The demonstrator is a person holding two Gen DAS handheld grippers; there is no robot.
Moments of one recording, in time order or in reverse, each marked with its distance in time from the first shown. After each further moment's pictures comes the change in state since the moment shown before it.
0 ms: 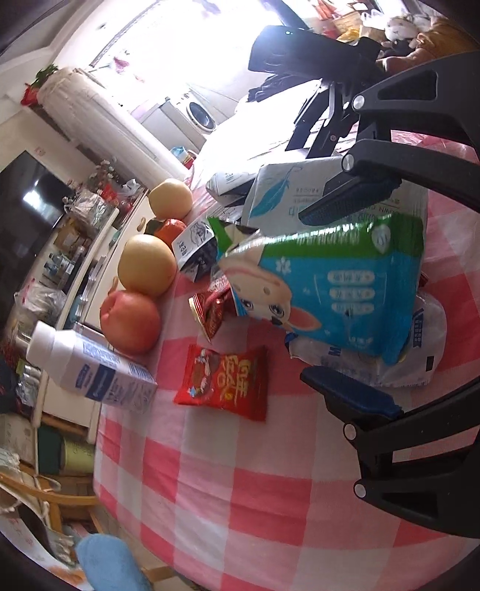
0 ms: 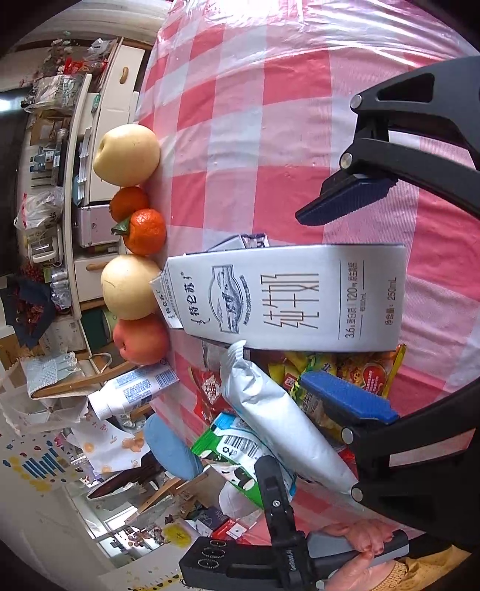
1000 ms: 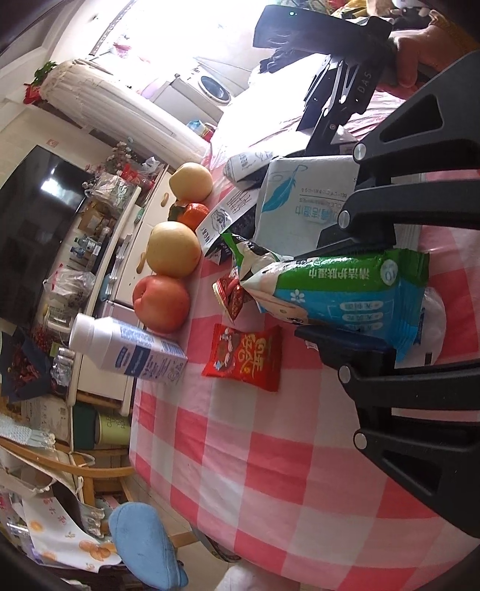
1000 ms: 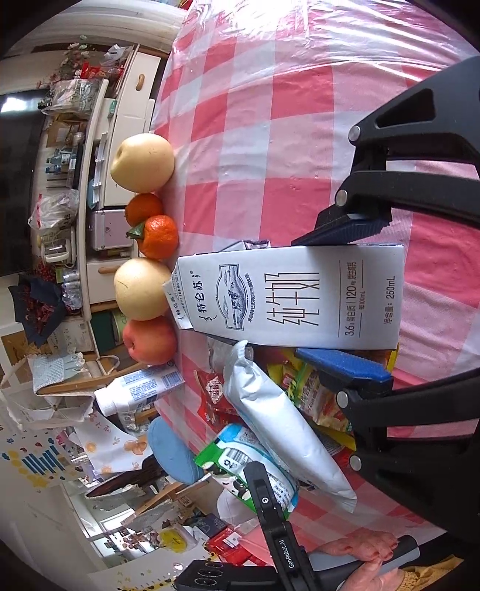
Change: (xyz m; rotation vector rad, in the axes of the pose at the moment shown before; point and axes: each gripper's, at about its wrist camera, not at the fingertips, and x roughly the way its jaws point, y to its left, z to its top) left arm -0.029 -0.011 -0.014 0.023 -0.127 0.147; right arm -0.012 0.002 -0.003 -0.033 -0.061 -0.047
